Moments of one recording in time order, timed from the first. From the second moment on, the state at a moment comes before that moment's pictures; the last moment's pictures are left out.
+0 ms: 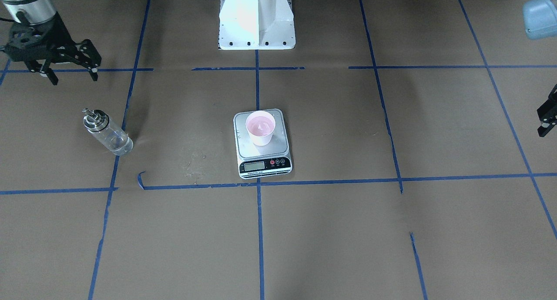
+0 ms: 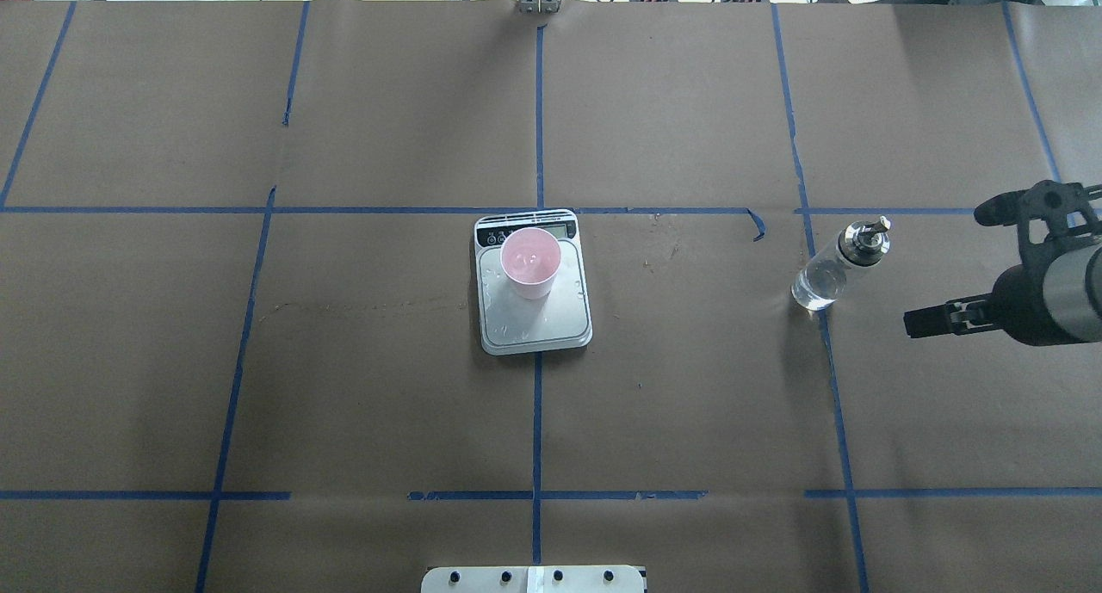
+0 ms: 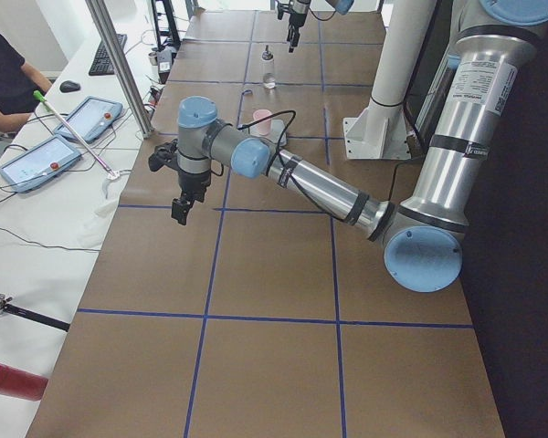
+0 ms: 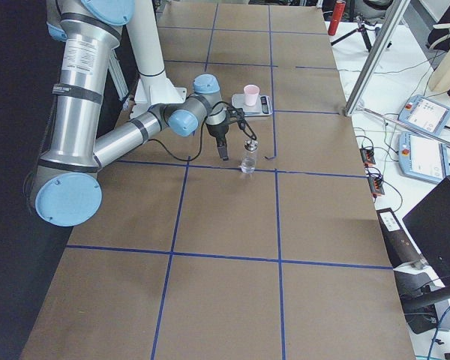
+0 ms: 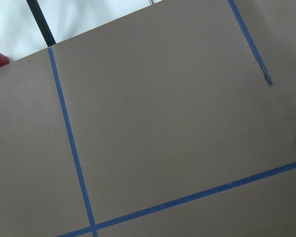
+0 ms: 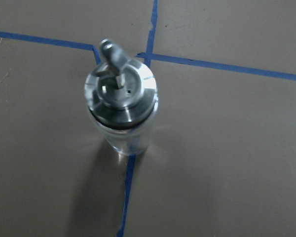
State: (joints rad) left arm -1.36 -1.82 -1.79 -1.57 -2.16 -0.12; right arm 0.85 -1.77 2.26 -1.37 2.03 0.79
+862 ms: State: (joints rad) left arm -1.39 -1.75 -1.79 -1.58 -2.16 -0.11; right arm 1.41 -1.58 1.91 -1.69 2.43 -0.06
